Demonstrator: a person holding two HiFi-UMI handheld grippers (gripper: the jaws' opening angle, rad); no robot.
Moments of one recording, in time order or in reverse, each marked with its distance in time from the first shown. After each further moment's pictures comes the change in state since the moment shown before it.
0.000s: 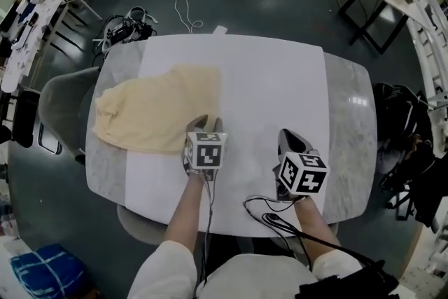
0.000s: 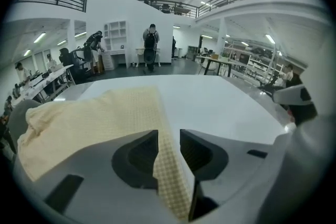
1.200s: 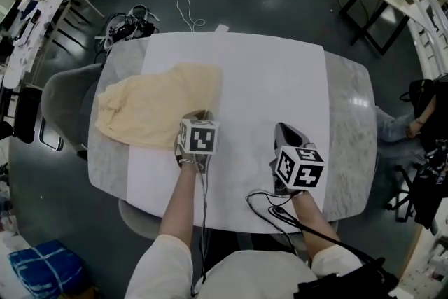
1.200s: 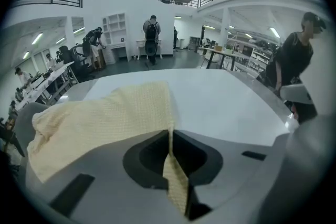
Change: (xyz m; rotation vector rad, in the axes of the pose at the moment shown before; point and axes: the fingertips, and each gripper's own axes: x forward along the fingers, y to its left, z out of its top) left arm -0.002 0.022 -0.002 0.018 0.100 0.022; right arm -0.001 0.013 0.008 -0.020 -0.014 0.034
